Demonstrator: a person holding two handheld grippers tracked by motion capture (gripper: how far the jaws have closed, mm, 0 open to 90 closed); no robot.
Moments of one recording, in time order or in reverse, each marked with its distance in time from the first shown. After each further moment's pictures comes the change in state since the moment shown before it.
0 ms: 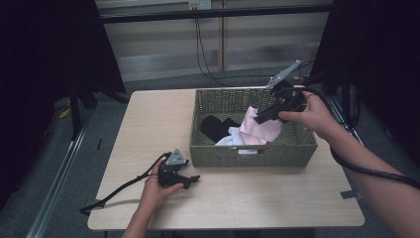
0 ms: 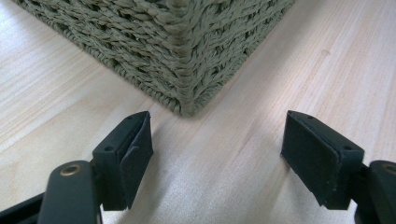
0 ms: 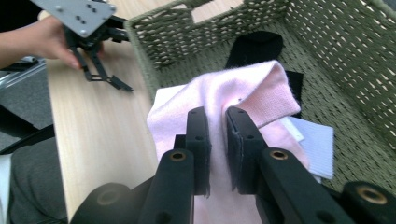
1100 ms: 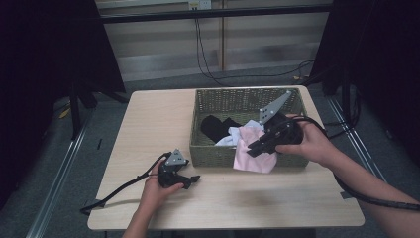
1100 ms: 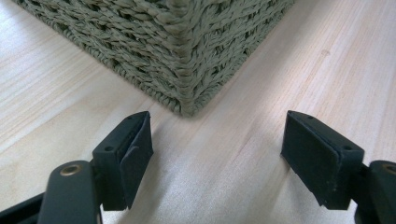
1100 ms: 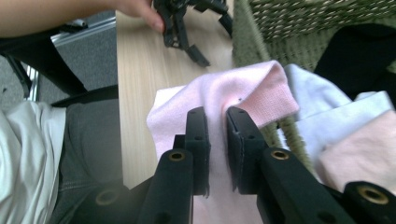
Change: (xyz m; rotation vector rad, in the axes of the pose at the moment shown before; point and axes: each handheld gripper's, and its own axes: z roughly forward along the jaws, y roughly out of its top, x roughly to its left) left arm 0.000 0.000 0.000 0.004 0.000 0.004; right arm 0.070 -0.026 0.025 0.036 0.152 -0.170
